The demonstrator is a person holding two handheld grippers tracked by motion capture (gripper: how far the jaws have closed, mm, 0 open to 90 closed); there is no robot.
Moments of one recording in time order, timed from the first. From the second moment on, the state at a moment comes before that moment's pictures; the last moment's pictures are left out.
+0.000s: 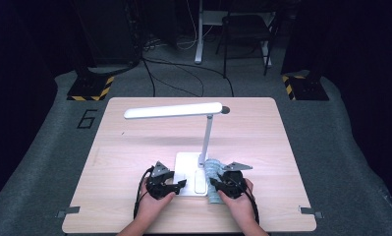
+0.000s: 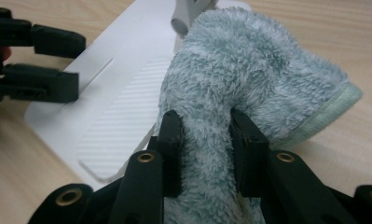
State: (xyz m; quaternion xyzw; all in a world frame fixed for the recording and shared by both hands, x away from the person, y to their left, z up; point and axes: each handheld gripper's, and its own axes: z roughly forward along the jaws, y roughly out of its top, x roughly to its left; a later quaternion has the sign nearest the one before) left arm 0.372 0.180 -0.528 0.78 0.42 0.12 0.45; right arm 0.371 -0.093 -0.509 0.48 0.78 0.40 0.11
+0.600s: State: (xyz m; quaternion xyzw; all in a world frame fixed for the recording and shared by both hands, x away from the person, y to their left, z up) left arm 0.372 0.180 -0.528 0.78 0.42 0.12 0.45; right arm 0.430 -0.089 -0.512 0.52 0.74 0.41 0.12
